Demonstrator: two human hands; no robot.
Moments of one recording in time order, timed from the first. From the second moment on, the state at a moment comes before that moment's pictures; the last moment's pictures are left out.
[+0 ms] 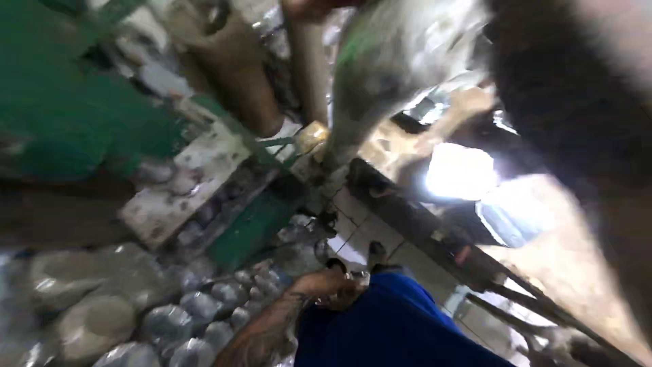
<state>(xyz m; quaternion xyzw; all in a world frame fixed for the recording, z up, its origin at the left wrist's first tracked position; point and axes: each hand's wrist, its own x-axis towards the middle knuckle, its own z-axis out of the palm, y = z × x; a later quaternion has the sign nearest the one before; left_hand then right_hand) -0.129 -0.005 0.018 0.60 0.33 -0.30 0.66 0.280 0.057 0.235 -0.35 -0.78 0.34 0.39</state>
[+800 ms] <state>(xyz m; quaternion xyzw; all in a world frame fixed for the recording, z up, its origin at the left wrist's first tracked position) 0.232 0.164 0.021 0.88 0.24 -0.12 0.40 0.264 -0.286 -0.005 -0.83 -0.34 0.38 0.20</state>
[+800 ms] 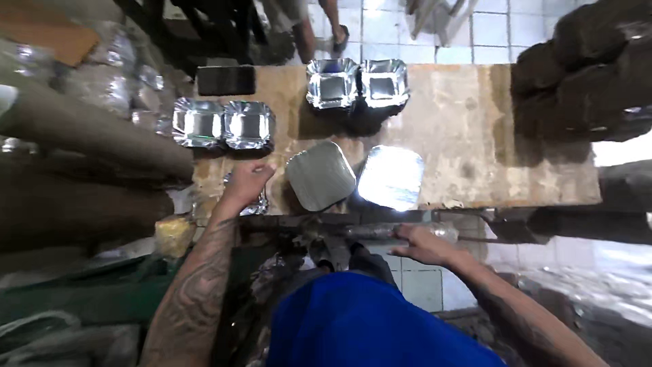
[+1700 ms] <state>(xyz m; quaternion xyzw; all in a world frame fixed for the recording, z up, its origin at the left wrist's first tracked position) 0.305 0.075 0.026 0.79 -0.13 -0.45 0.39 0.361 -0.225 0.015 -0.80 -0.45 0.32 0.21</state>
